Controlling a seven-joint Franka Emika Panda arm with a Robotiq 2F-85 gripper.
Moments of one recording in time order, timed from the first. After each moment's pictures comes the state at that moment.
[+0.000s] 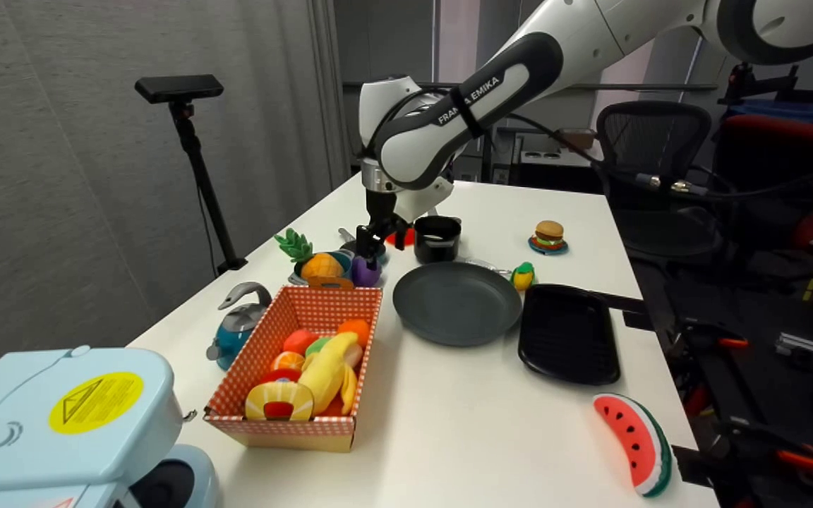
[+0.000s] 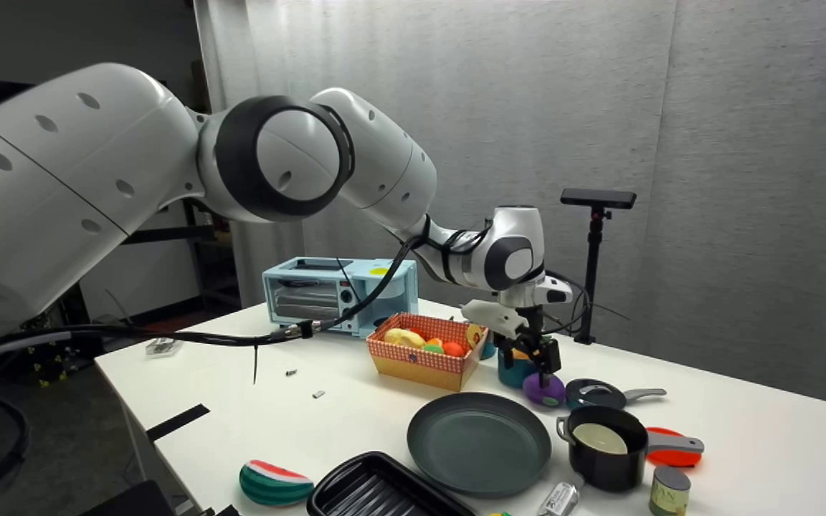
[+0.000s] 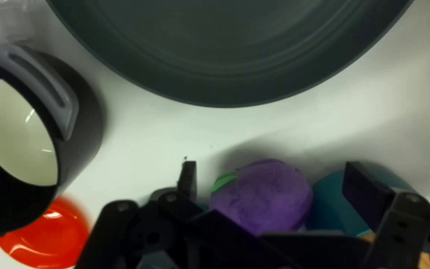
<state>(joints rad) -0.06 0.93 -0.09 -1.29 0.00 2.30 0.18</state>
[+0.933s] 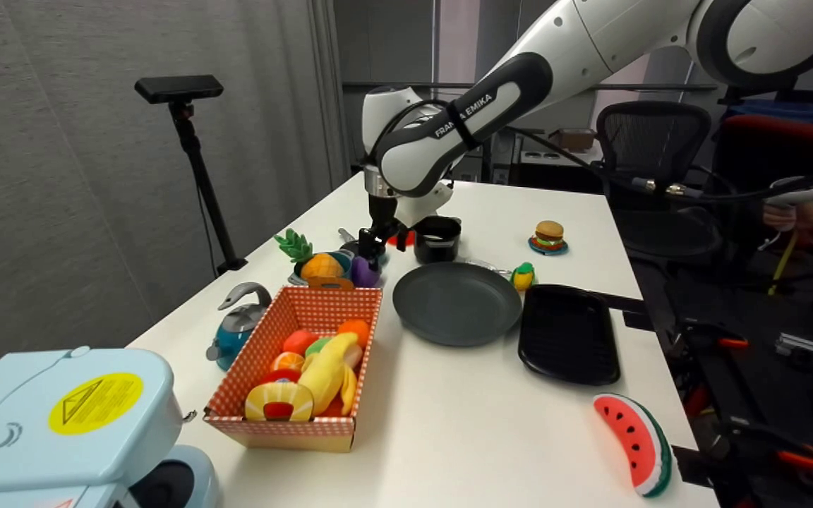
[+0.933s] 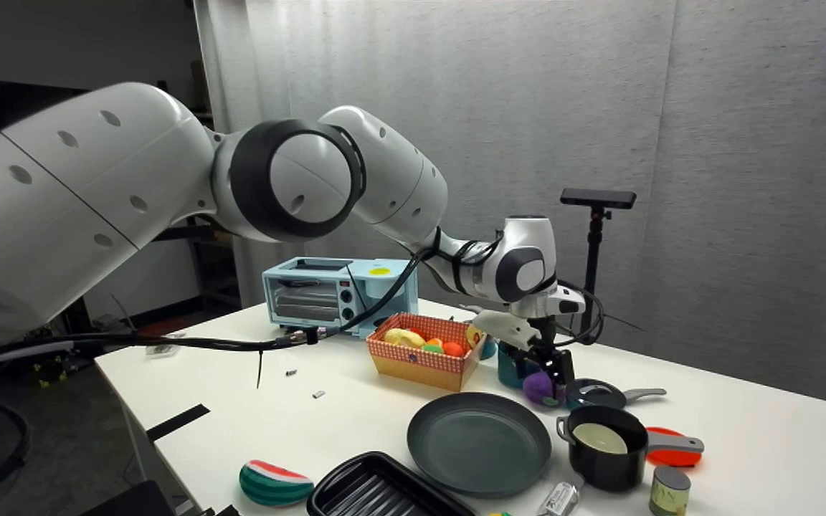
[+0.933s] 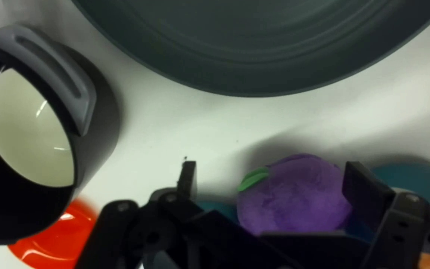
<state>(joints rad) -0.08 0.99 -0.10 -1.22 0.00 2.31 0.18</state>
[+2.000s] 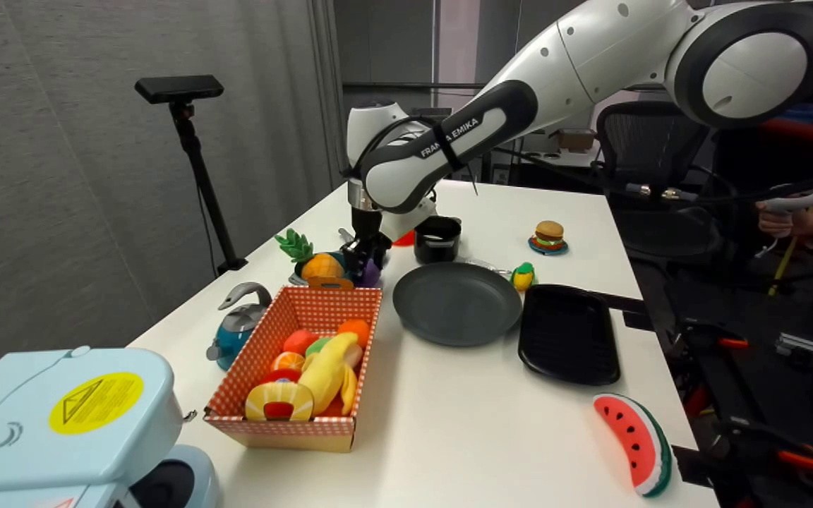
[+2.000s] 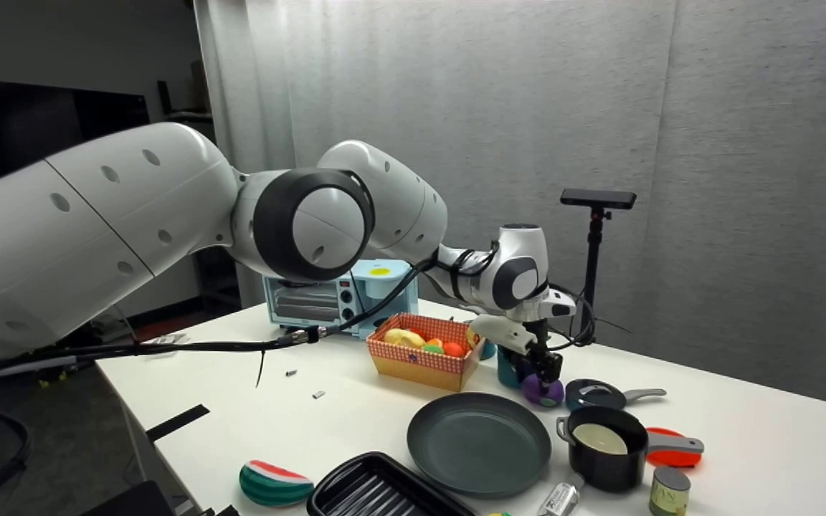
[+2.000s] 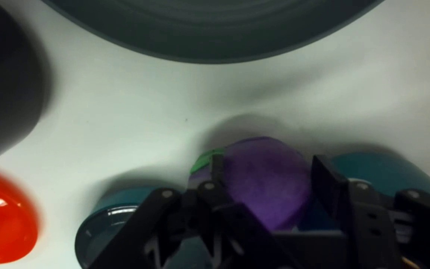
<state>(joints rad) -0.08 1.11 -0.06 -1.05 0.00 2.30 0.14</state>
